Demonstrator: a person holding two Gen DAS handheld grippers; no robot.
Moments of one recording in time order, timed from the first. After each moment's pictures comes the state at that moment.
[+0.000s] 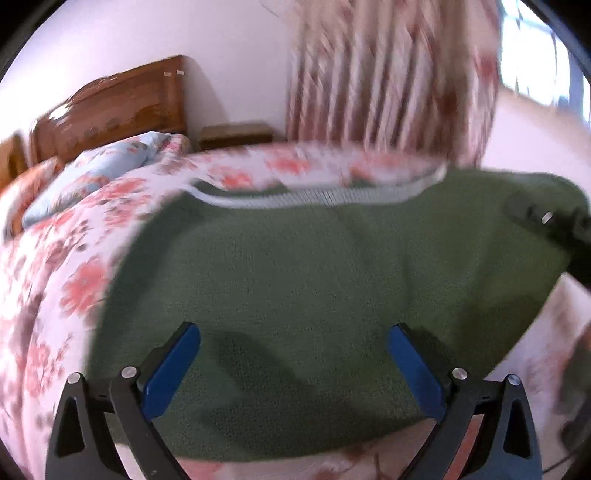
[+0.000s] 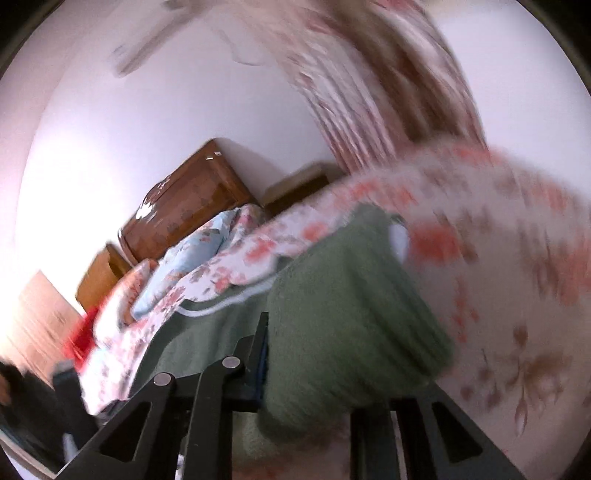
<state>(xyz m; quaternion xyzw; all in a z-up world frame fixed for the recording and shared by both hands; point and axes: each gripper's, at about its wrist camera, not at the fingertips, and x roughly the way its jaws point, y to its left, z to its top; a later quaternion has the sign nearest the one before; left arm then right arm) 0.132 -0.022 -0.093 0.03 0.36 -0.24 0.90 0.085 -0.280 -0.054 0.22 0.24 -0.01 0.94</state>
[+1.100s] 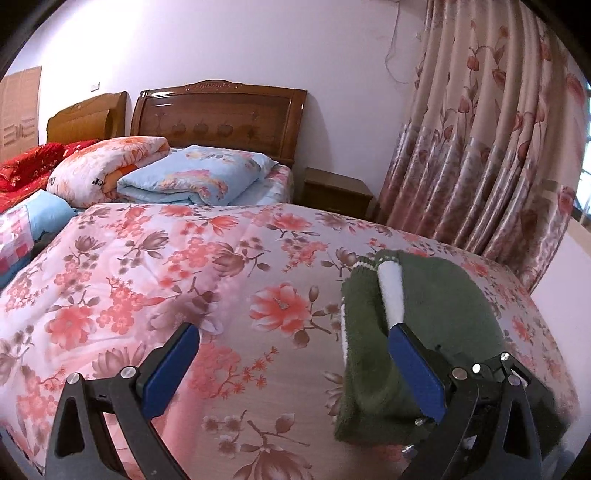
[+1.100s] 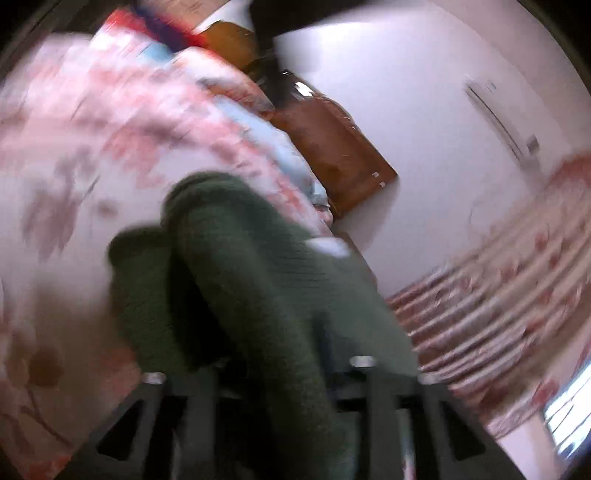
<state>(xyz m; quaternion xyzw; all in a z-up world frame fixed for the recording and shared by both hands) 0.132 0.146 -0.048 -0.07 0.31 -0.08 0.94 0.114 0.032 -0.153 -0.48 0.19 0.04 0.85</state>
